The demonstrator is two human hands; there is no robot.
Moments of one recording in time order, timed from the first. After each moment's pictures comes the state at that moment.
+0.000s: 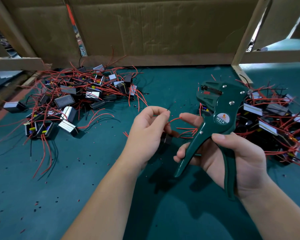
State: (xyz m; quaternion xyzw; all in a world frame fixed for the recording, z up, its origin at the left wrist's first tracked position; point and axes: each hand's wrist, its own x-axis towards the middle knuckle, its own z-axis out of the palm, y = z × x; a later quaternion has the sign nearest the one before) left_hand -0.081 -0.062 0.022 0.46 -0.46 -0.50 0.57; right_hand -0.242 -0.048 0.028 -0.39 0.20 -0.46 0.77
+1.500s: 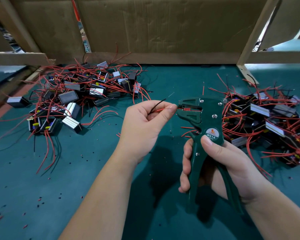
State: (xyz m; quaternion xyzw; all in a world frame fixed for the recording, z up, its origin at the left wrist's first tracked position) left_hand -0.072 -0.058 0.038 0.45 -0.50 -0.40 0.62; right_hand -0.240 -0.041 0.022 -0.43 0.25 -0.32 0.81
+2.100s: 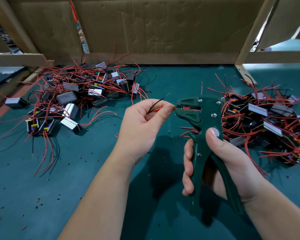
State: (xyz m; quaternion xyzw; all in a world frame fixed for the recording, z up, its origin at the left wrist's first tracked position) left_hand -0.071 -0.056 0.039 0.46 -0.54 -0.38 0.59; right_hand -0.241 -0.043 0.022 -0.42 0.26 -0.30 0.82
